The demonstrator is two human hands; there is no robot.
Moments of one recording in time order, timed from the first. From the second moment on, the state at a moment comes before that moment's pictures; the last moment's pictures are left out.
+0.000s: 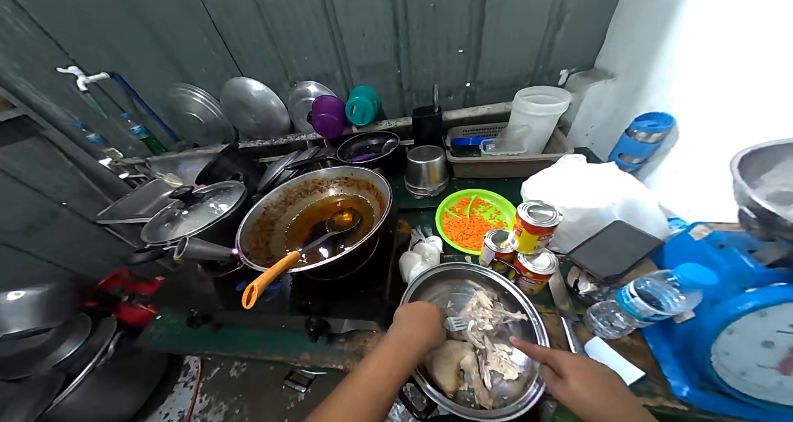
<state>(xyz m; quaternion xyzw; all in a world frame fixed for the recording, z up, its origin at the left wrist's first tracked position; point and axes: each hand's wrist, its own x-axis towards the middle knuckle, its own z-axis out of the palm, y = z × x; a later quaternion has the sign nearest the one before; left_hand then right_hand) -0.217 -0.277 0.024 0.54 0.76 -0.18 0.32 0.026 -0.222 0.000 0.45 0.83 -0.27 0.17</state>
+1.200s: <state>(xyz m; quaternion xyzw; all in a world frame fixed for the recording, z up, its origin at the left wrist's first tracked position) -0.197 -0.300 0.062 0.49 0.78 -0.24 0.30 0.003 -0.231 0.008 0.32 0.85 -0.28 0.32</state>
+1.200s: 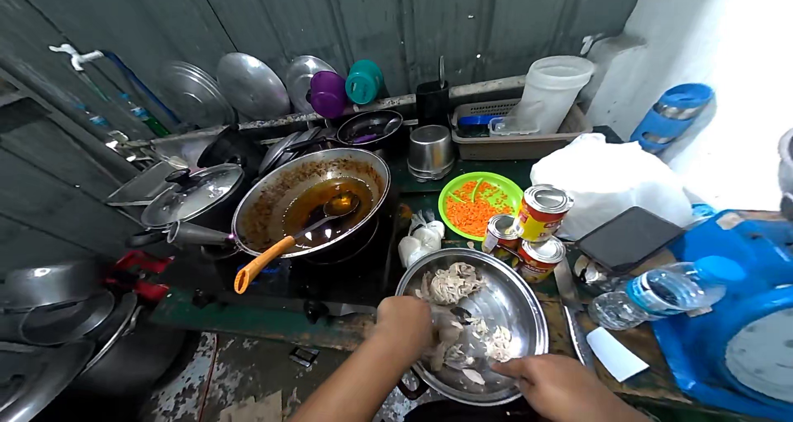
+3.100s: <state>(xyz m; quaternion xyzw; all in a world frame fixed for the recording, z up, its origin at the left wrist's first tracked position) -0.151 -0.280 0.000 0.48 0.76 -0.26 0.34 0.025 -0.201 -0.008 0.33 0.88 -0.18 0.29</state>
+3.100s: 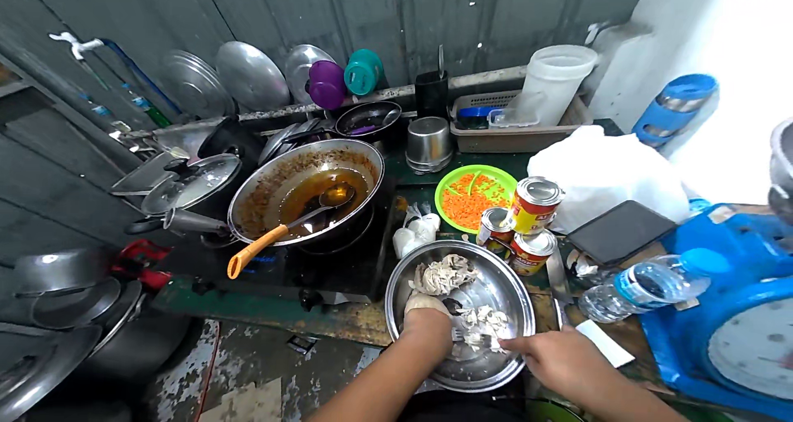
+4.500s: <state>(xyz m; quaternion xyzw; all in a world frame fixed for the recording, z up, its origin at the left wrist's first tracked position) -0.144 -0.272 -0.016 0.50 0.78 -0.22 0.32 0.022 -0.204 -0.002 0.43 0.85 -0.16 0.26</state>
